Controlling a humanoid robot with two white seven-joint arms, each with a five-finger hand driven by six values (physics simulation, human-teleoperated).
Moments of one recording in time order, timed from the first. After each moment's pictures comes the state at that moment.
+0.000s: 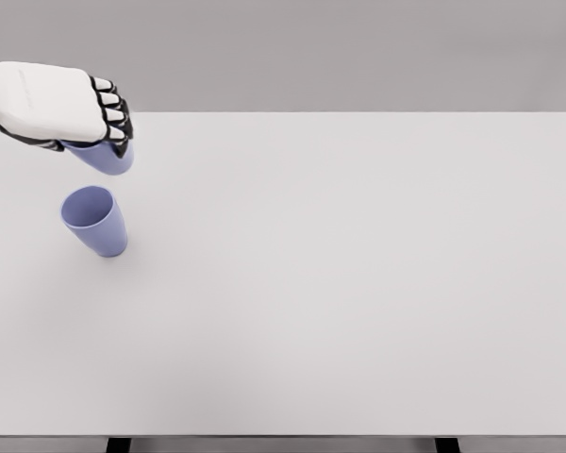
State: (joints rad) left arm -1.54 1.11 -1.43 -1.66 -0.34 -0.61 -0.53; right arm 0.01 0.00 -0.22 0.05 0.14 -0.08 0.04
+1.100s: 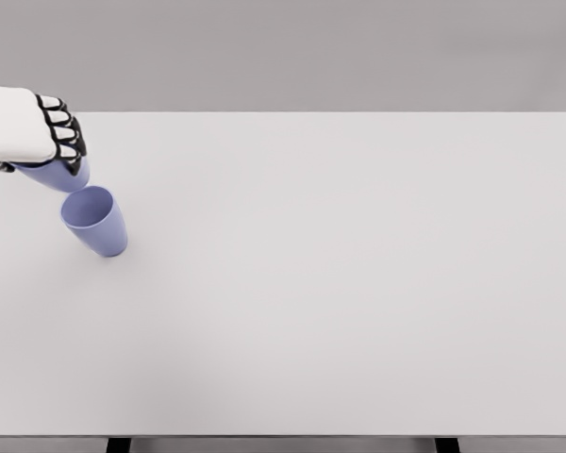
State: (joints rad) left arm -1.53 1.27 -1.44 -1.74 -0.35 -0.61 -0.53; right arm 0.01 0.00 -0.22 0.05 0.14 -0.08 0.04
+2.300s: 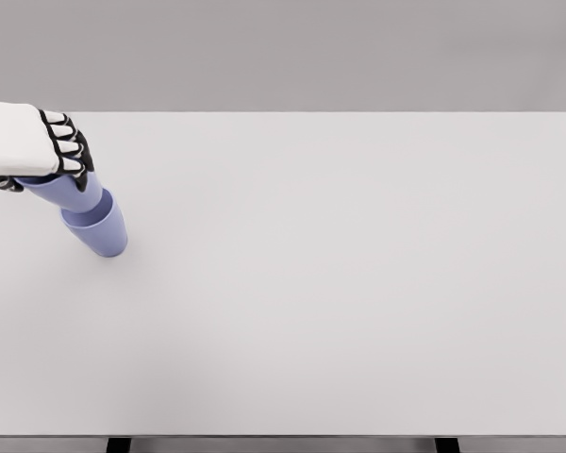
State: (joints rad) left arm -1.49 1.30 -1.43 -1.77 -0.24 -0.61 -0.52; right arm 0.01 0.00 -0.22 0.05 0.14 -0.08 0.04
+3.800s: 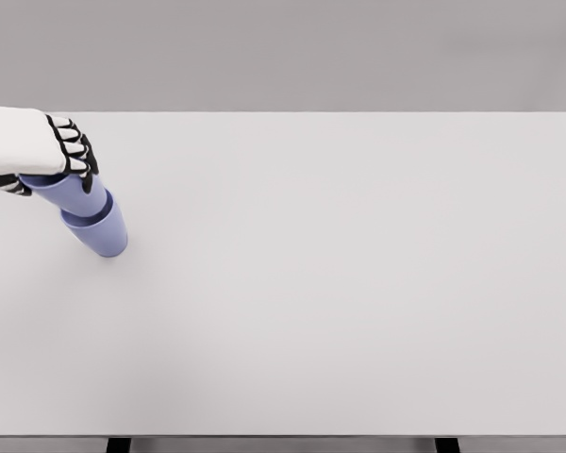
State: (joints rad) left arm -1.44 1.25 -1.43 -1.67 -0.22 -0.61 -0.52; right arm 0.01 0.00 -0.22 0.05 0.14 -0.08 0.04
